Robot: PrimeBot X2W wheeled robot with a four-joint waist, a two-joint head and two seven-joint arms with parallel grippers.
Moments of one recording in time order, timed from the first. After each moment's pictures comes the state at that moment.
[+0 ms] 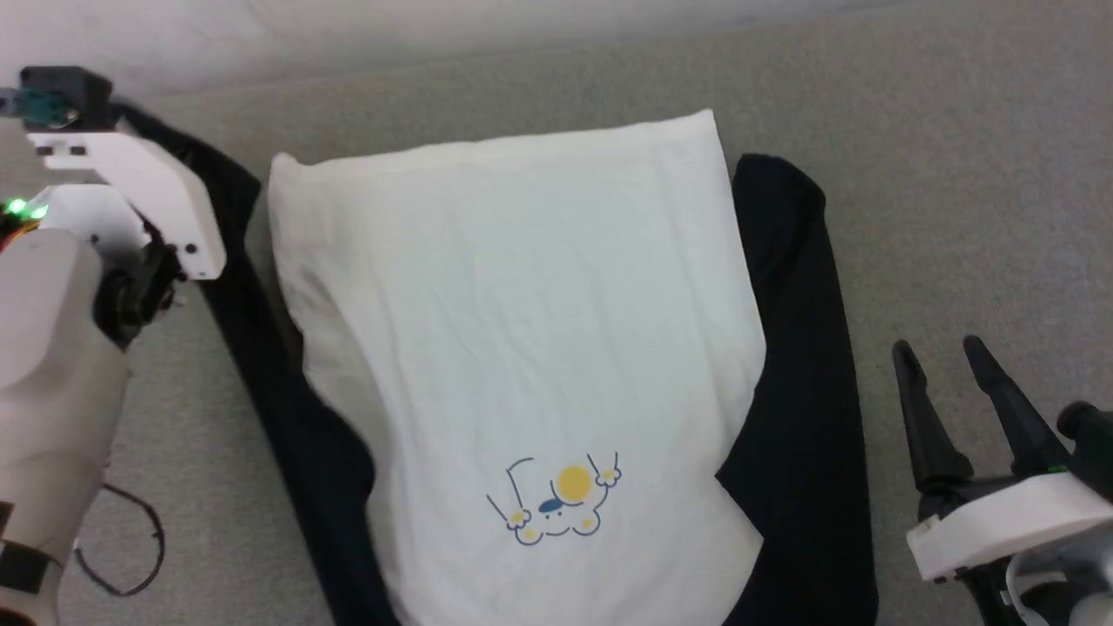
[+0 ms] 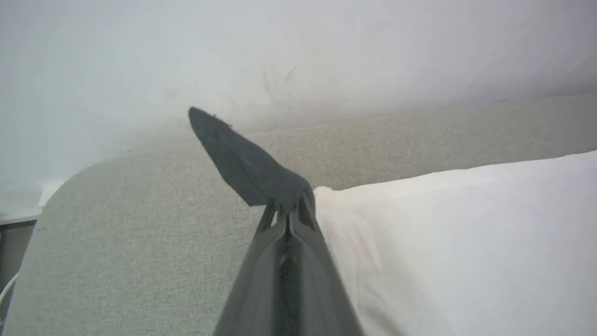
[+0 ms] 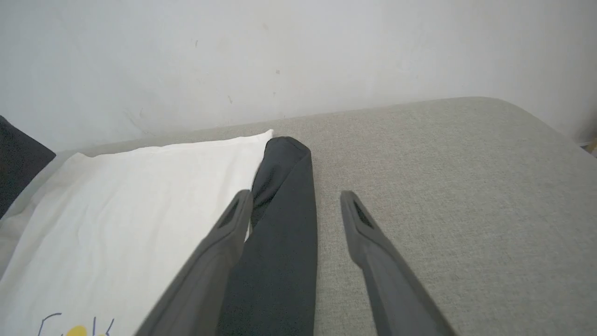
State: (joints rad) left arm -0.92 0.56 -0.56 0.73 -0.75 0.06 0.27; right arm 0.05 -0.05 -0.07 -0.26 0.25 0.13 0.13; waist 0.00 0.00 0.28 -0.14
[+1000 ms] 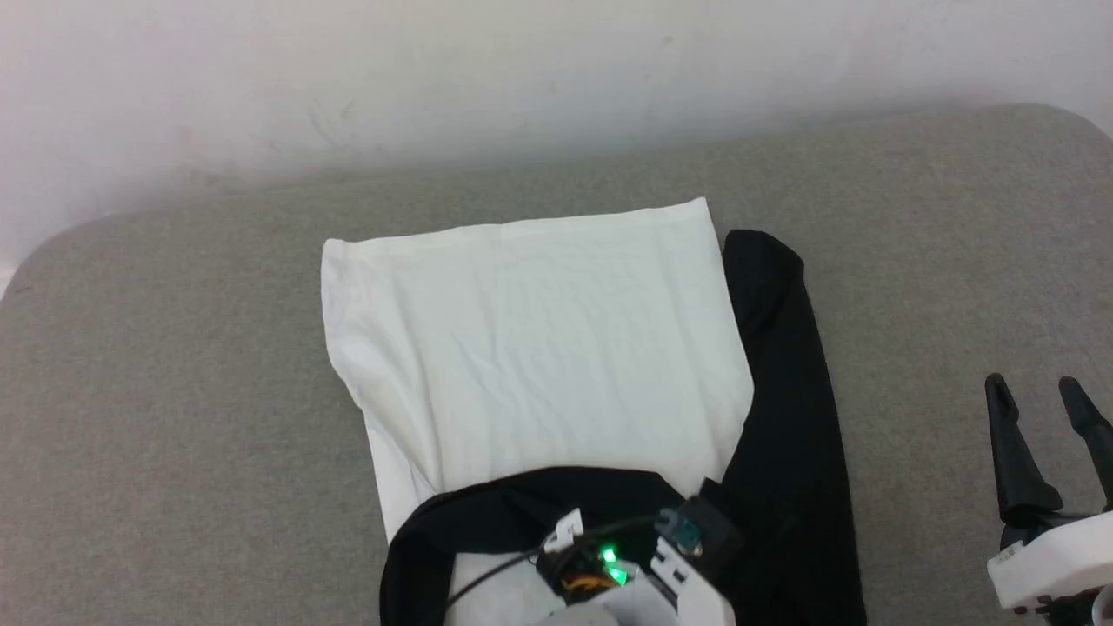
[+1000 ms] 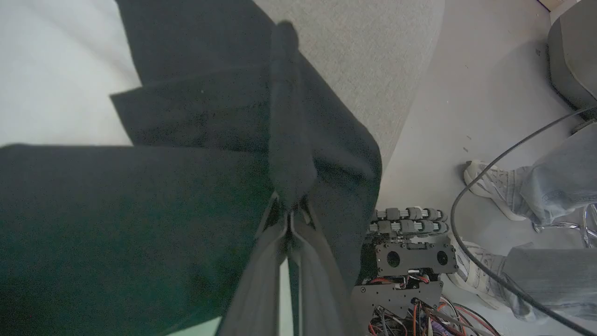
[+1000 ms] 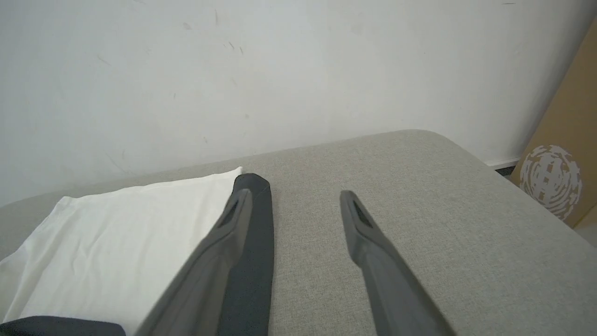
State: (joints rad) left arm -0.47 0.07 -1.11 0.41 -0.68 0.01 0.30; right arm 0.14 -0.05 -0.23 -0.35 0.26 0.13 0.23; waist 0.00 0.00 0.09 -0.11
